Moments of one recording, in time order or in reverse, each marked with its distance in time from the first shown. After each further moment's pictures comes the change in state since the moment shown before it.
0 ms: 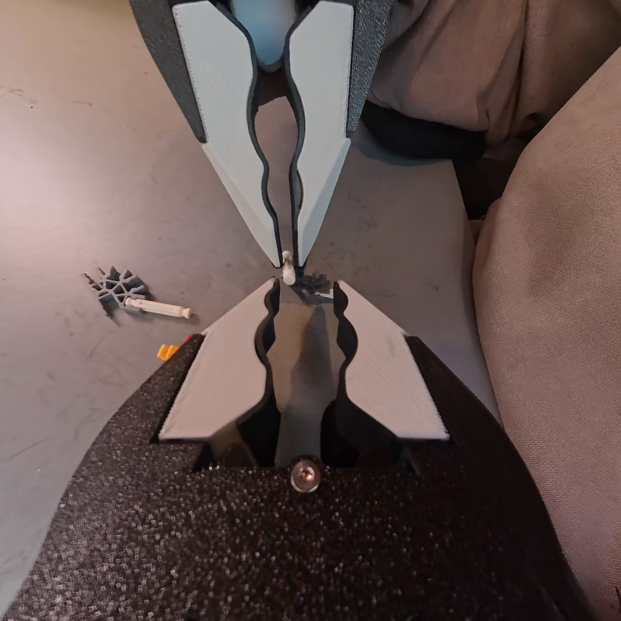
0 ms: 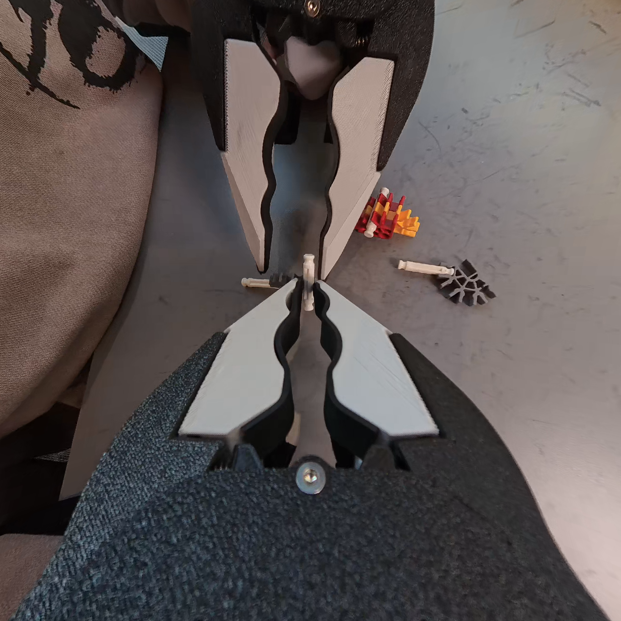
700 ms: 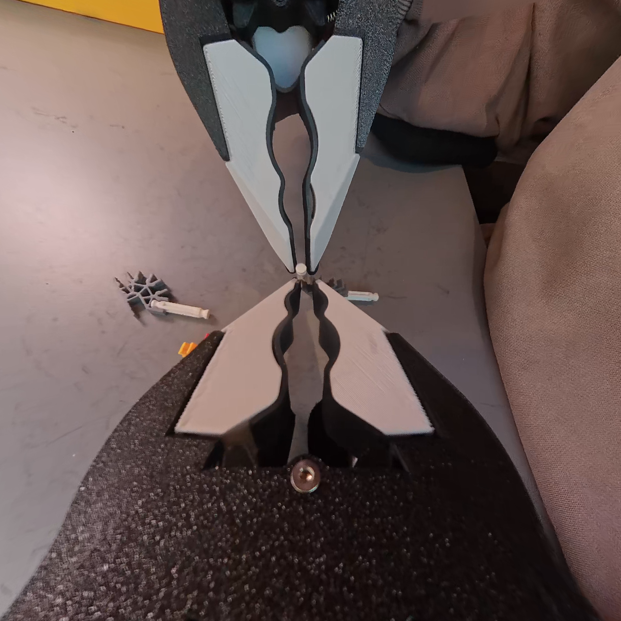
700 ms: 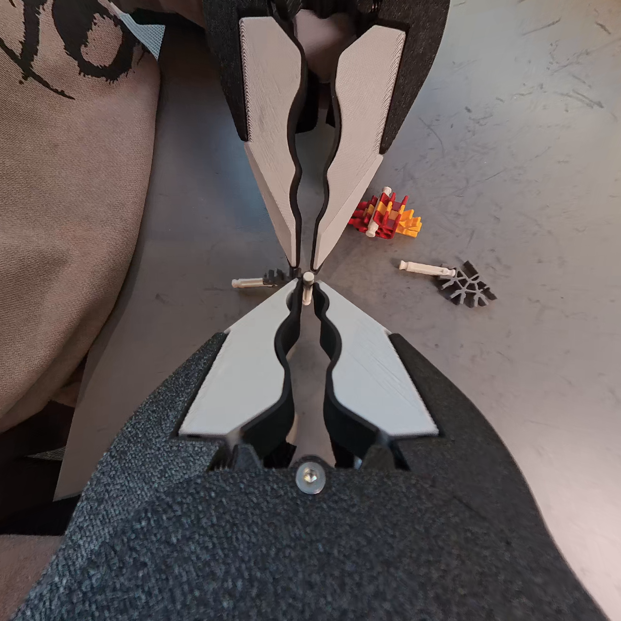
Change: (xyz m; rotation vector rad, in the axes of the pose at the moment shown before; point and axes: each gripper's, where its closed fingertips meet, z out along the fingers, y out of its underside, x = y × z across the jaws) left arm -0.005 -0.005 -0.006 0.027 -0.043 0.032; right arm -0.001 0.001 0.002 -0.014 0.010 -0.017
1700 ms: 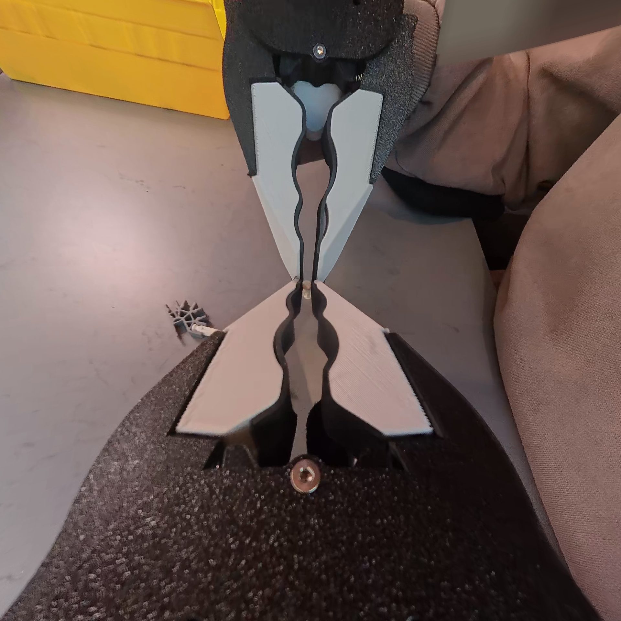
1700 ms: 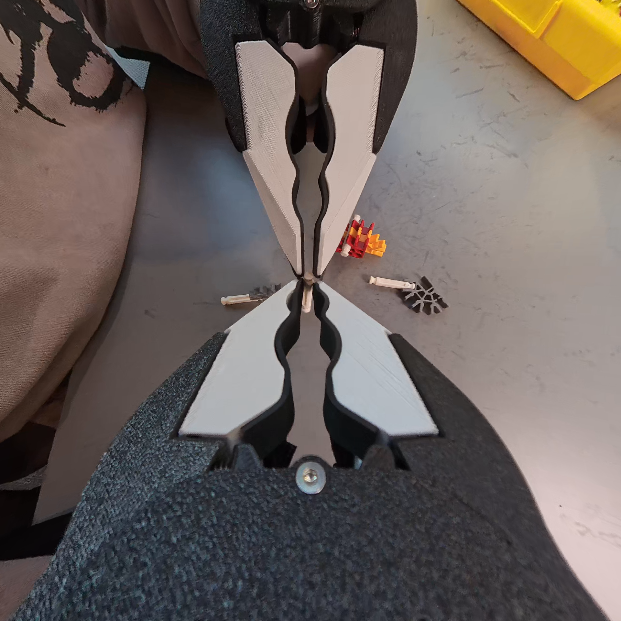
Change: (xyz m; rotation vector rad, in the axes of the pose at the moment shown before) left arm -0.012 -0.029 -0.013 0.150 -0.100 0.007; right arm 0.009 -0.017 -0.017 0.057 0.106 -0.040
